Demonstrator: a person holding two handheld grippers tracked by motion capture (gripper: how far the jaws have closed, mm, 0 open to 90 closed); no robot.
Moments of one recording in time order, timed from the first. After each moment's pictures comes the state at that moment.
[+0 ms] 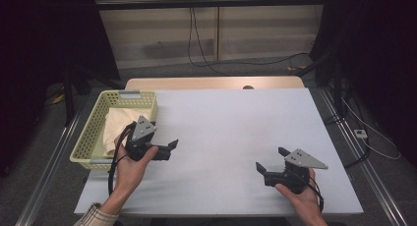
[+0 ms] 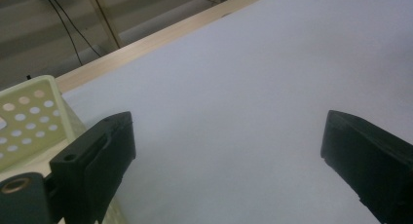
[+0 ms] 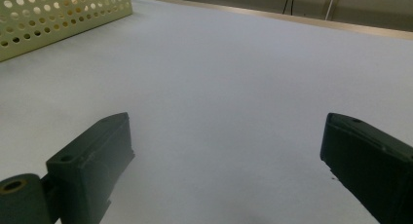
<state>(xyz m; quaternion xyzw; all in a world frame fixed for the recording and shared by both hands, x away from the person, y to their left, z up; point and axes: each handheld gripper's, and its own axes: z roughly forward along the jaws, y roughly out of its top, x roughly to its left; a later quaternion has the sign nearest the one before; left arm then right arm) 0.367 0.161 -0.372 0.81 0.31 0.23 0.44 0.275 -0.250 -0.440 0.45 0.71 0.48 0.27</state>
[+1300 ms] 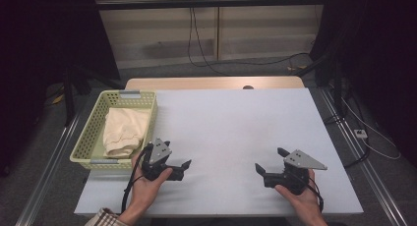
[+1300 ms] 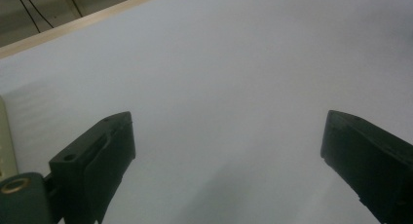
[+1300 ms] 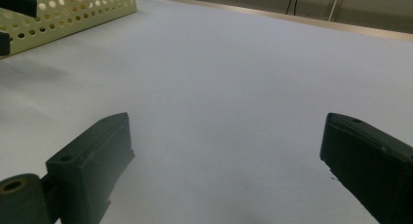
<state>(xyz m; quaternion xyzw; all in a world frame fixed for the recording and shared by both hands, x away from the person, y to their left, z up) 0.335 0.142 -0.433 0.81 0.31 0.21 0.45 0.272 -0.248 -0.440 0.44 0.71 0.48 0.27</state>
